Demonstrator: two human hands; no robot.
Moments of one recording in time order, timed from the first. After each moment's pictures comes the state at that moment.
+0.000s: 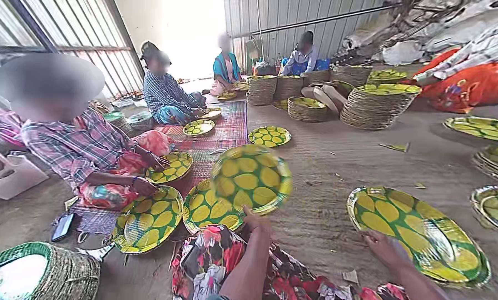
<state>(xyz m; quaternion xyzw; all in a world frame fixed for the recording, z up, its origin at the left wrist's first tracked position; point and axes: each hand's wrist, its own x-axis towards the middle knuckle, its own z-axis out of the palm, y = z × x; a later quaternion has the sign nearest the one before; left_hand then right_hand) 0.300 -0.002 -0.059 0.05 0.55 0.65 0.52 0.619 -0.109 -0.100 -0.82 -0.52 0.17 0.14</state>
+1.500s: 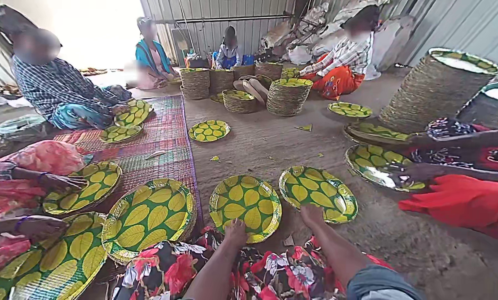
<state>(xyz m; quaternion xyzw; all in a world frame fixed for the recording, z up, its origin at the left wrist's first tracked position) 0.351 -0.021 -0.146 0.85 0.42 -0.15 0.26 0.625 -0.109 -0.117 -0.88 -0.44 0.15 -0.09</state>
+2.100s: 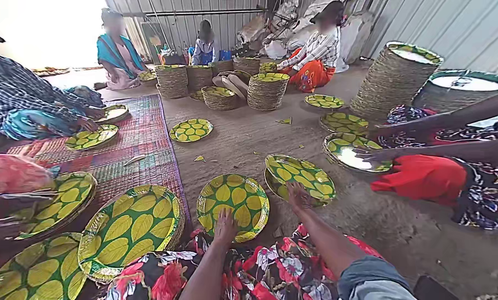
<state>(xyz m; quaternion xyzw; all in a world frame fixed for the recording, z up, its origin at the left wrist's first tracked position) 0.348 -0.019 -0.138 0.84 0.46 0.03 0.28 0.620 -0.109 -0.086 -0.88 -0.45 0.04 0.12</state>
